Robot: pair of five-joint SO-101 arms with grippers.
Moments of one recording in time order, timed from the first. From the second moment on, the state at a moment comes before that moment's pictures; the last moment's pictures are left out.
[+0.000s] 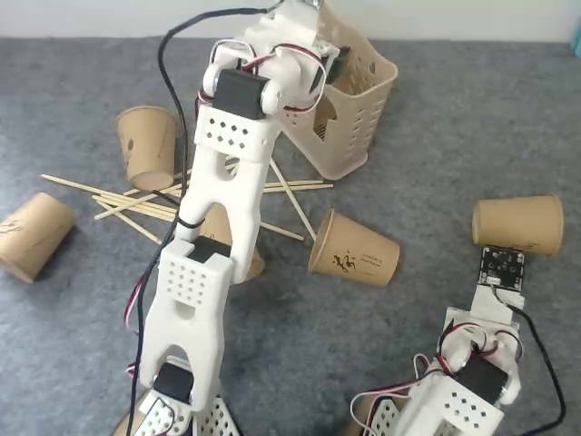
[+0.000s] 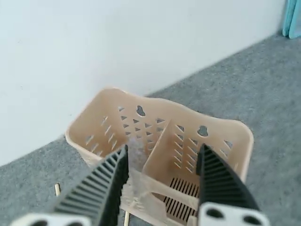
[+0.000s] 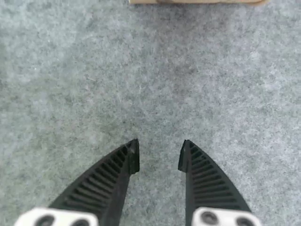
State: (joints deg) left arm 14.5 42.6 -77.5 80.0 -4.0; right arm 30.6 -102.9 95.3 72.7 20.1
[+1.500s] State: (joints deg) left arm -19.9 -6.6 -9.0 95.5 8.1; right arm 8.1 -26.5 -5.6 90.5 -21.1
